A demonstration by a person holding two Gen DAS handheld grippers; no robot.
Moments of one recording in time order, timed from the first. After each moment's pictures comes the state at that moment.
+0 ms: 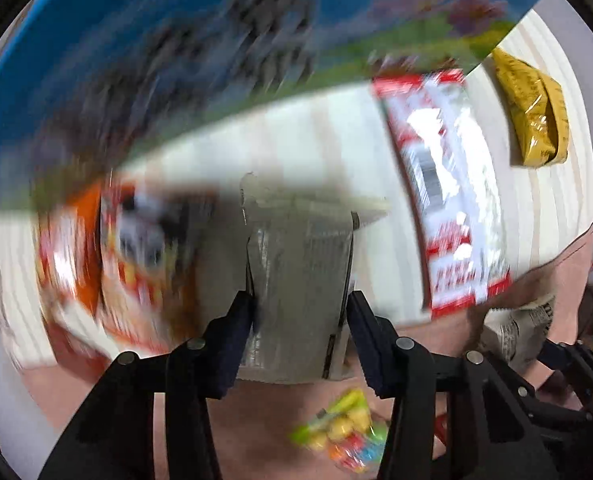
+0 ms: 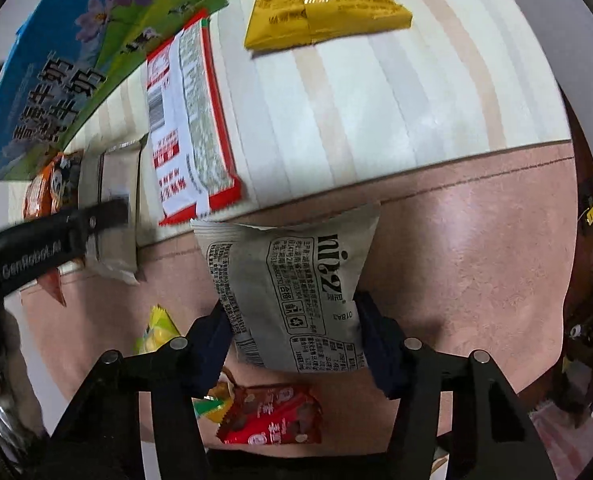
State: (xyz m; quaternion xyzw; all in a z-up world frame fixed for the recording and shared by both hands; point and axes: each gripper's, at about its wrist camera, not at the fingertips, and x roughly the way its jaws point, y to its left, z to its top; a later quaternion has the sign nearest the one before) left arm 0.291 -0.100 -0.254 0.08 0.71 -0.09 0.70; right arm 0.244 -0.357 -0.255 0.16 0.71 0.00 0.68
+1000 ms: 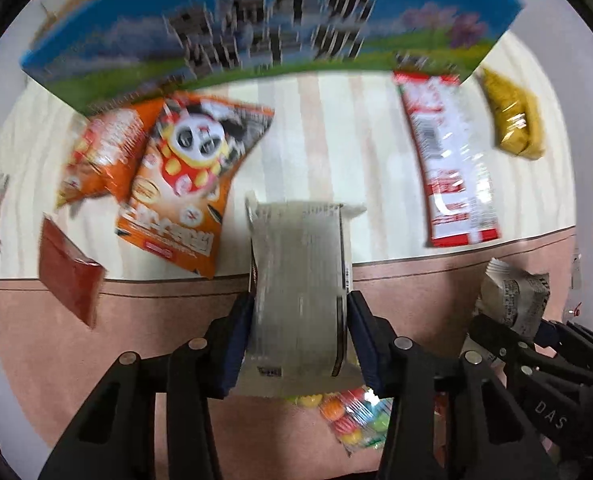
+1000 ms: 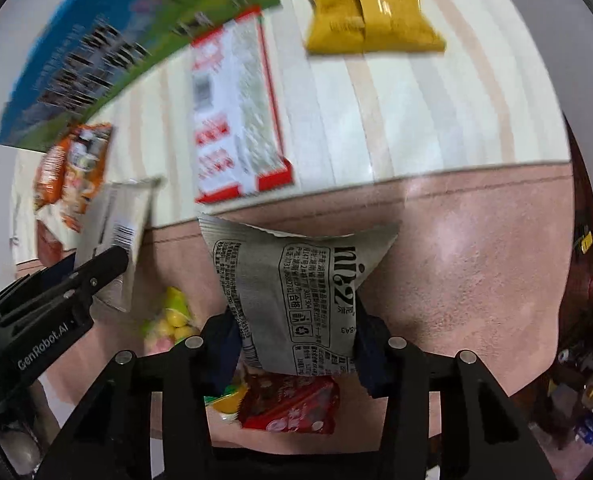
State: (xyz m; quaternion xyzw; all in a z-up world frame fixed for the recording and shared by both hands) left arm 0.208 -0.063 -0.254 0.02 0.65 -0.07 0.76; right arm 0.230 -0.300 -0.241 0.13 0.69 0.01 0.71
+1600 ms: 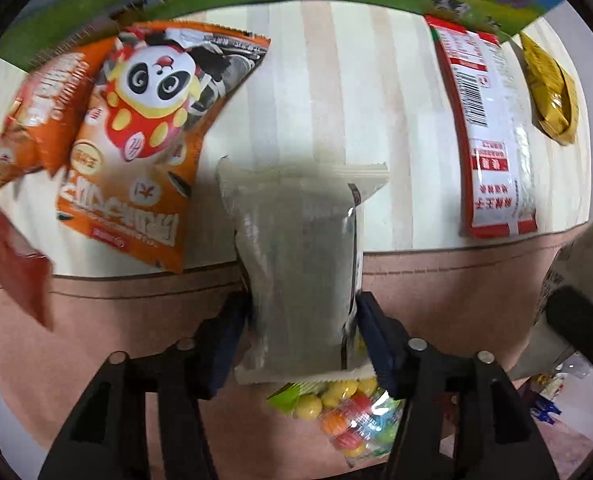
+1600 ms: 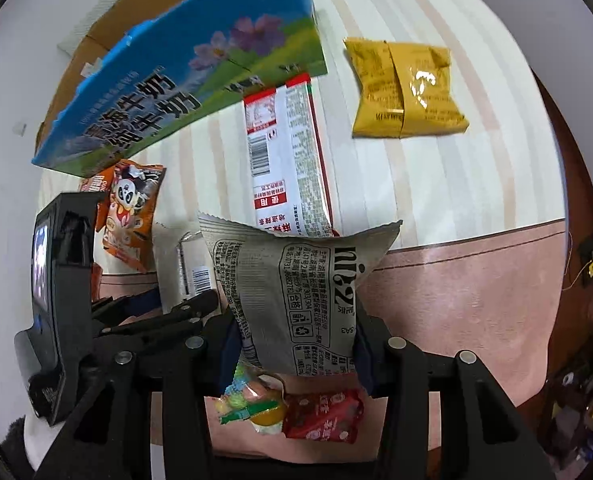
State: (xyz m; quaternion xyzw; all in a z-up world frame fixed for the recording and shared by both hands) left arm 0.232 -0.067 -0.317 -0.01 0.72 -0.09 0.69; right arm 0.256 -0.285 -0.206 0.13 0.67 0.03 0.73
